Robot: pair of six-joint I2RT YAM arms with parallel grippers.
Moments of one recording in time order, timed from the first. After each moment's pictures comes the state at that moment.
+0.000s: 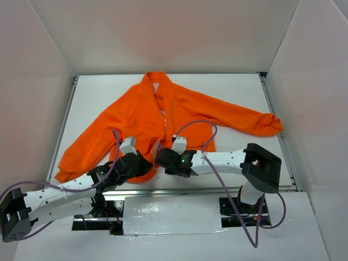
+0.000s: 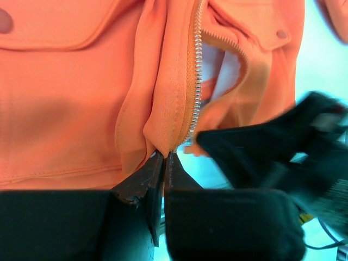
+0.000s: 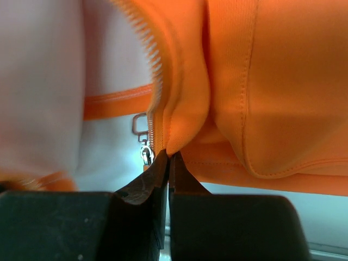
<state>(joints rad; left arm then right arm) -0.97 0.82 0.41 -0.24 -0.36 -1.08 1.19 1.60 0.95 -0.46 0.45 1.17</state>
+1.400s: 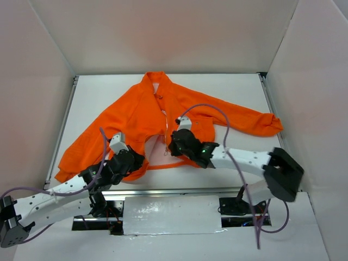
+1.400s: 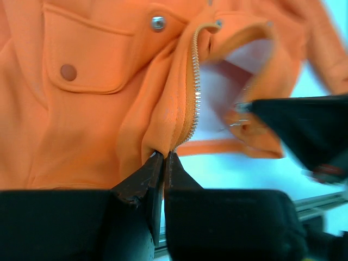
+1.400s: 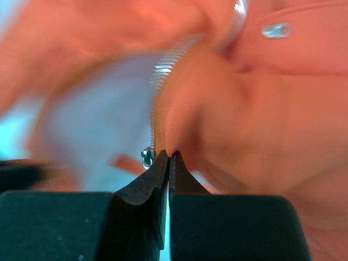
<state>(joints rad) -0.96 0.70 0.48 -0.39 -0.55 -1.10 0.98 1.31 0.82 -0.02 0.31 0.67</state>
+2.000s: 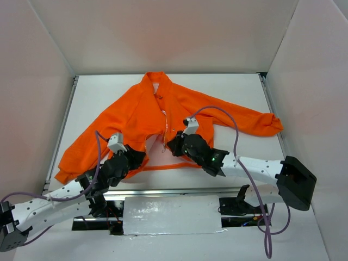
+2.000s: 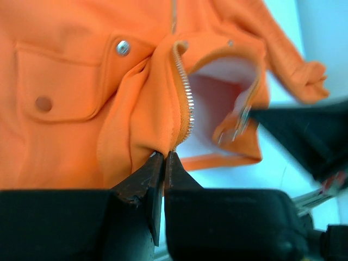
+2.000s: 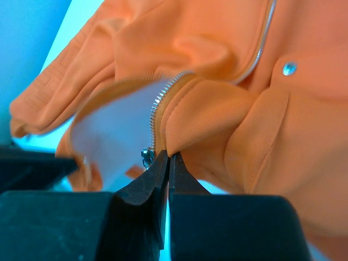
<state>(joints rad) -0.96 0.61 0.39 -0.23 -0.55 -0.97 0.98 1.28 0.67 0.24 0.31 0.64</state>
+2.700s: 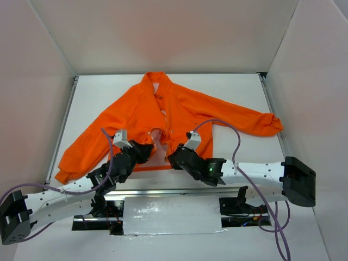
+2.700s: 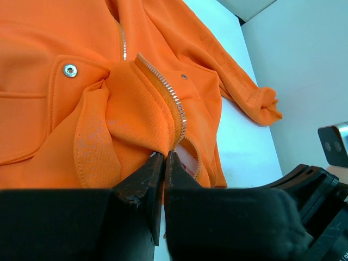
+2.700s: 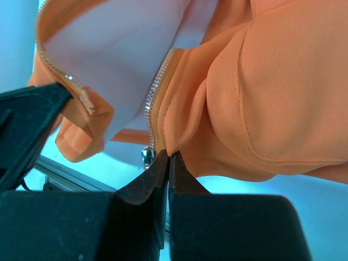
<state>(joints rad) -0.96 0.78 0.33 0.24 -0.57 -0.90 1.20 1.24 0.66 -0.03 0.56 1.07</state>
